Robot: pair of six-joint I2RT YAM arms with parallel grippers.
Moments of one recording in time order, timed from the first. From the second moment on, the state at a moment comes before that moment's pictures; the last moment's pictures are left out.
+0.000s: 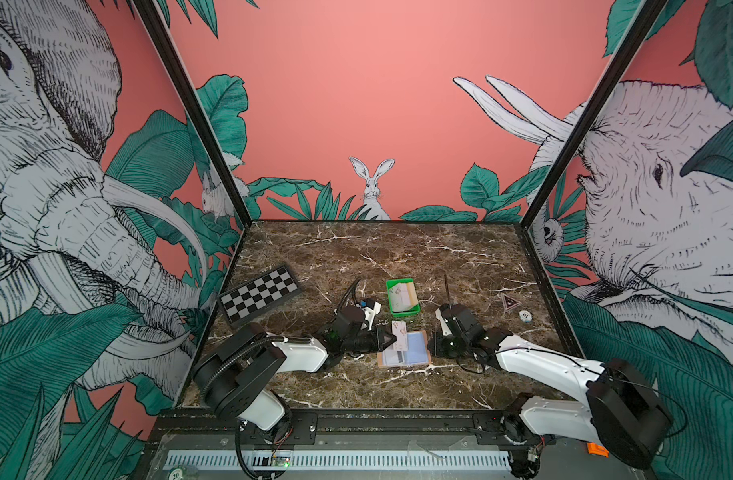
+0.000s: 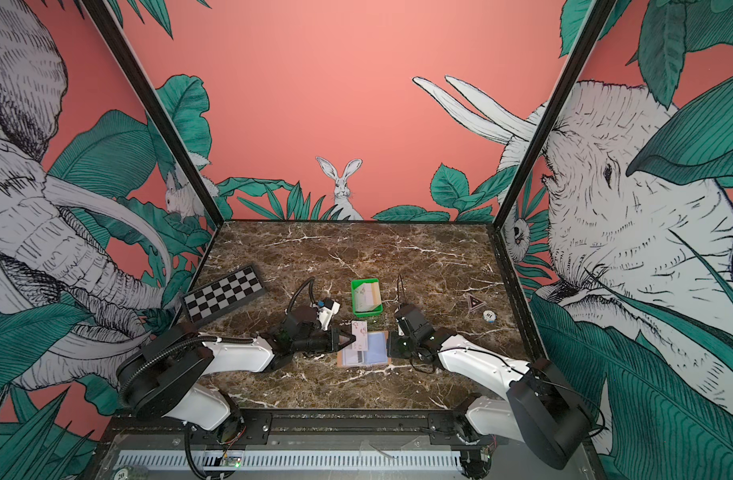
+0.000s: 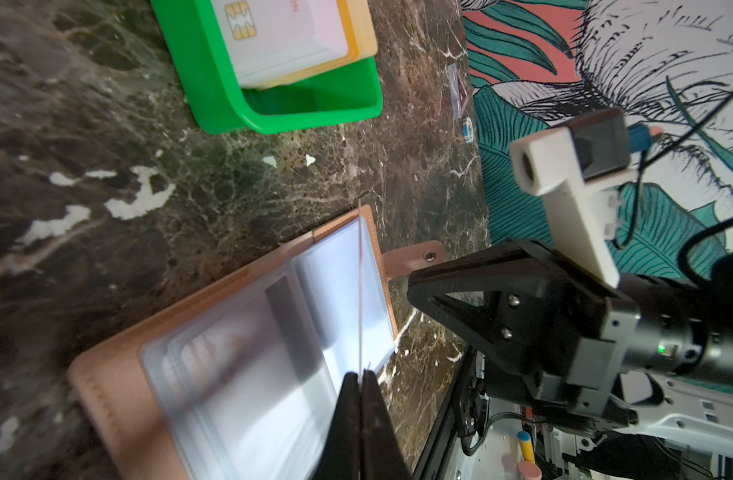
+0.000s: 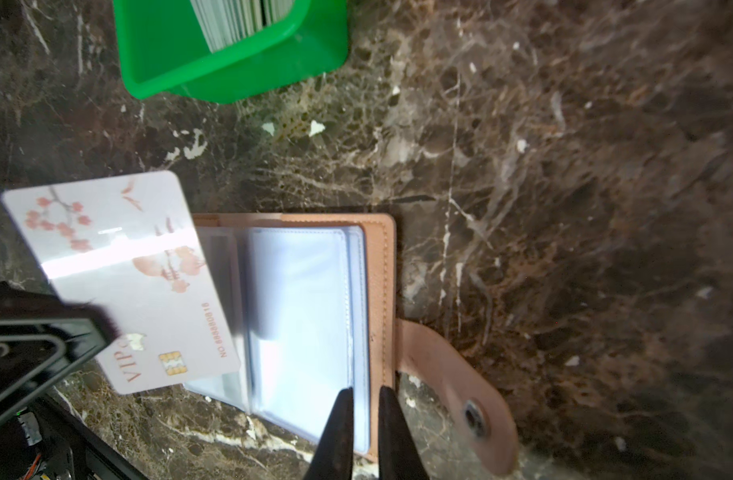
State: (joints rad) left arm -0.82 1.50 0.45 0.51 0.45 -0.92; right arm 0.68 1.24 0.52 -0.30 -0.17 0.68
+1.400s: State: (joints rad) left arm -0.82 1.47 0.46 0.28 0.46 -0.95; right arm 0.68 1.31 0.52 -0.30 -0.18 0.68
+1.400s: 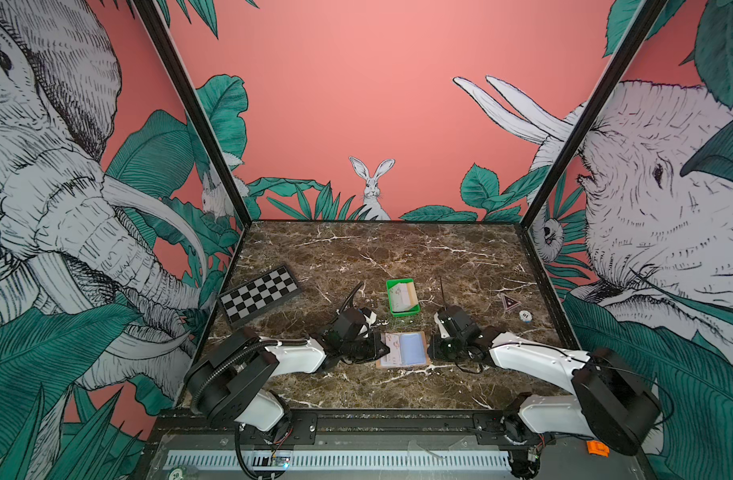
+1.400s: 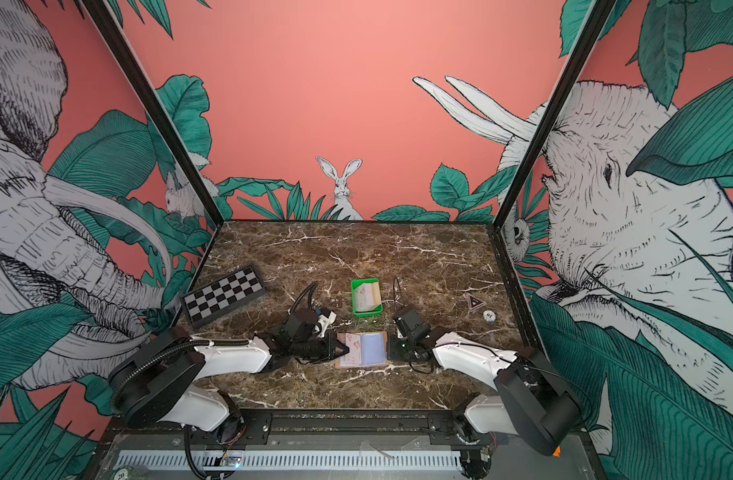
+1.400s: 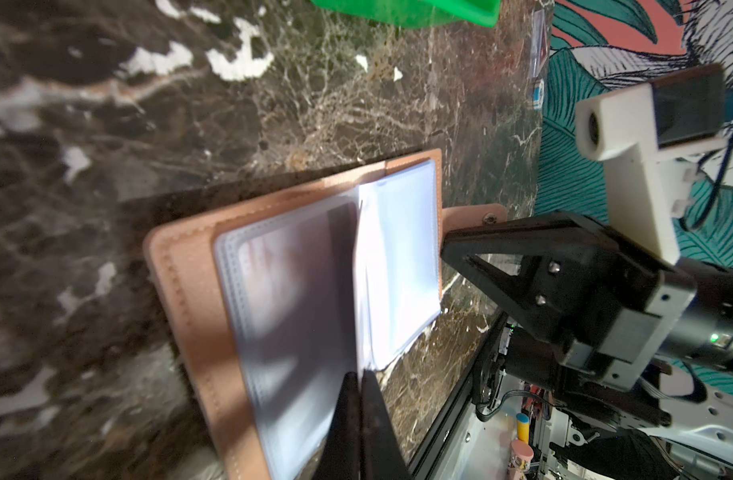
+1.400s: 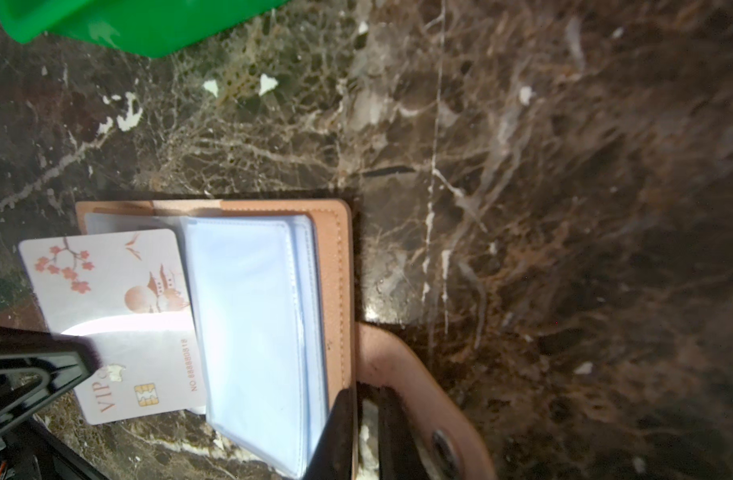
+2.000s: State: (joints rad) left arm -0.82 1.51 0.39 0.51 0.49 -1.05; right arm 0.68 1.28 0.52 -0.24 -0.21 0.70
